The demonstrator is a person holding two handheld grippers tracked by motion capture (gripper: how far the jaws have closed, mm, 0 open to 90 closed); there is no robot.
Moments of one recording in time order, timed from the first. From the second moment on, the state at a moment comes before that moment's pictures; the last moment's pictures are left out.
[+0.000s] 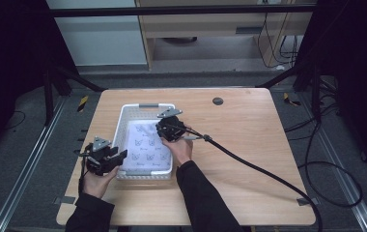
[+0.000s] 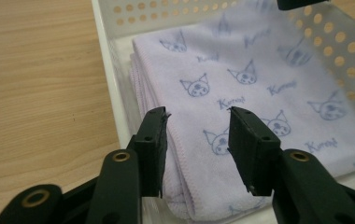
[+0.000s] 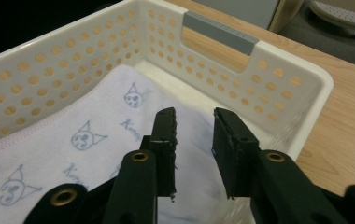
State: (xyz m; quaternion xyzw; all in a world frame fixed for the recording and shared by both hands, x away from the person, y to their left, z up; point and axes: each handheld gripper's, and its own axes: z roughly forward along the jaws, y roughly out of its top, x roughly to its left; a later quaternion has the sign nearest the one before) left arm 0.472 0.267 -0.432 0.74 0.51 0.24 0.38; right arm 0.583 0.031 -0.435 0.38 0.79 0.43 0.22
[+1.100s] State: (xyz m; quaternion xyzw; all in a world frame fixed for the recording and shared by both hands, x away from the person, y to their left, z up) left arm 0.454 0.271 -0.416 0.73 0.48 0.26 0.43; right arm 0.531 -0.078 -0.404 0.39 0.76 0.47 0.23
